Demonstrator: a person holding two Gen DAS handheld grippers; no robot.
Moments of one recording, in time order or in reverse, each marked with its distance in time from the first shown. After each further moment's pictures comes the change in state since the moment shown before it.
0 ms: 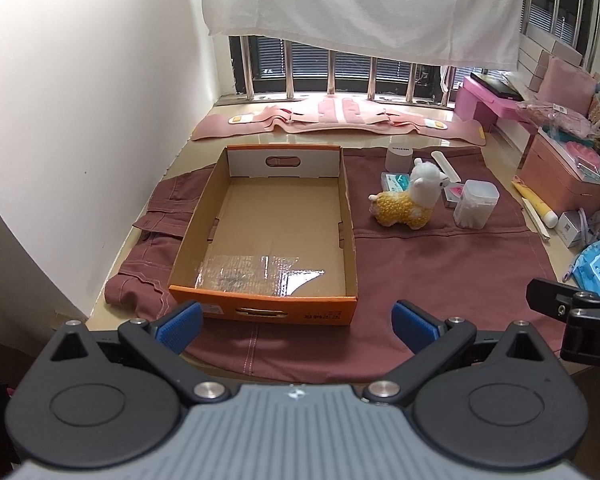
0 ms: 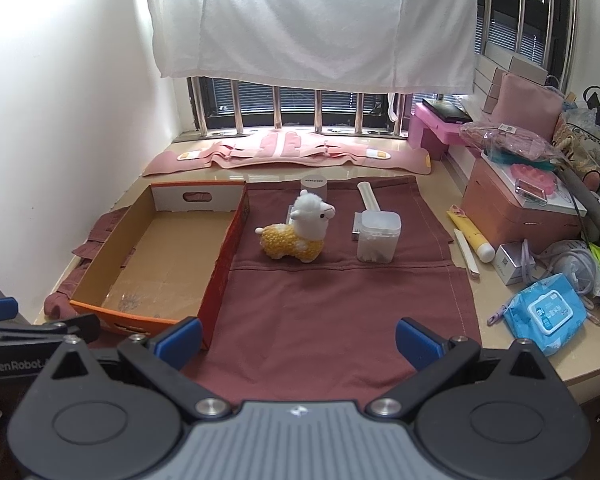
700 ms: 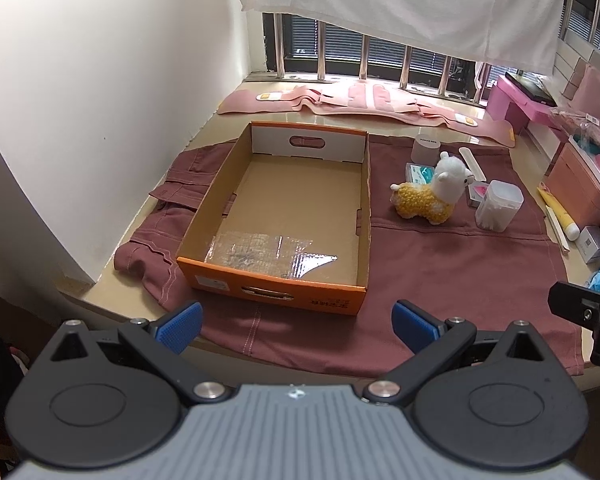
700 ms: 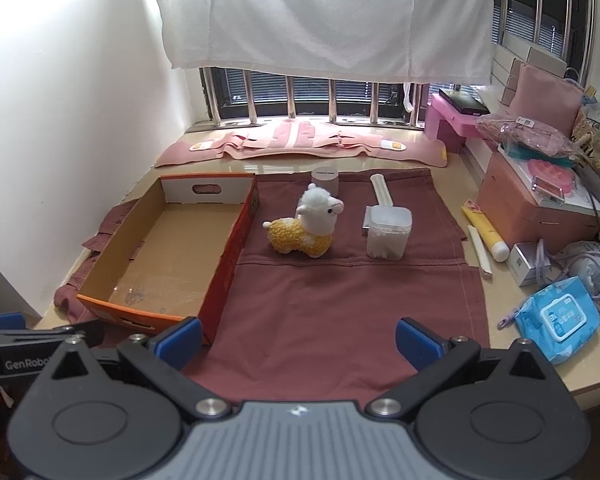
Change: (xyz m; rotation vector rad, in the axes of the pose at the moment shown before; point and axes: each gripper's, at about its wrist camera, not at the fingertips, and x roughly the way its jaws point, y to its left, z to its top) left arm 0.010 -0.004 -0.001 -0.088 0.057 0.071; right arm 0.011 -0.017 0.012 -0.011 0.045 0.073
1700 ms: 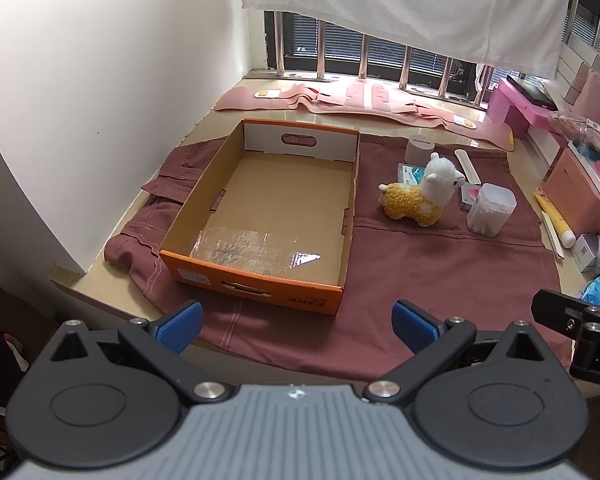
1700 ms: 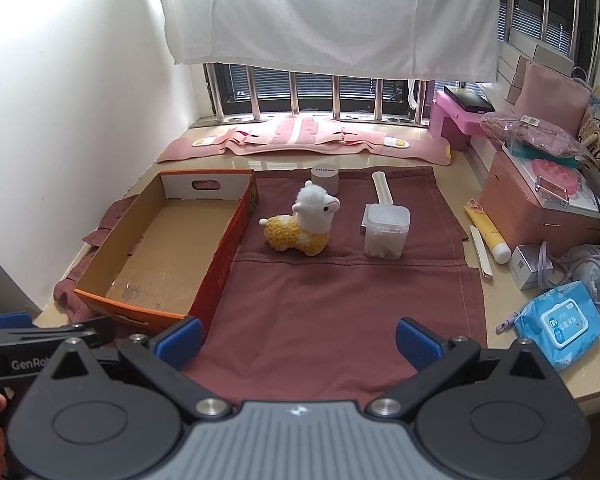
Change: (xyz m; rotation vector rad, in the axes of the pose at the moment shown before) left arm 0.000 -0.026 0.000 -0.041 0.011 0.012; right arm 0.005 -0.017 0.004 -0.015 0.014 0.017
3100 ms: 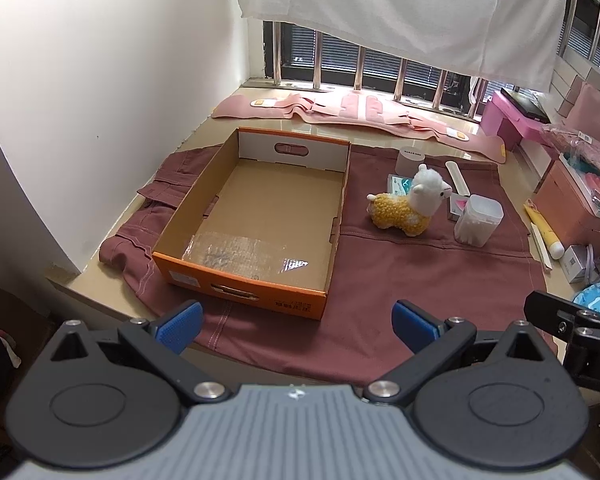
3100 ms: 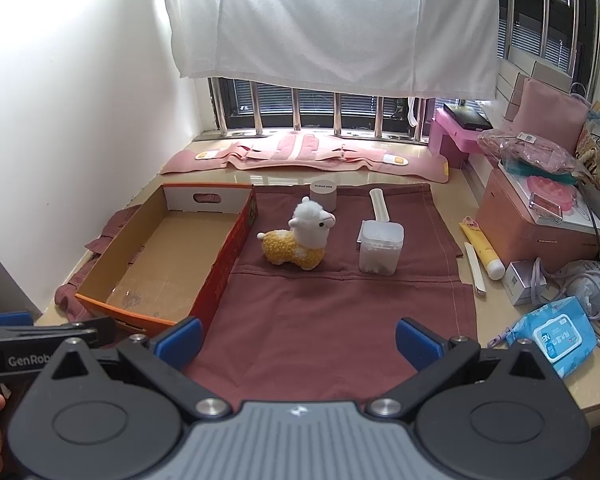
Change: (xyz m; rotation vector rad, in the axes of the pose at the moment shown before) left arm -0.011 -0.010 -0.001 -0.021 -0.025 -0.015; right arm -0.012 -0.007 -0.001 -0.024 -0.047 0.003
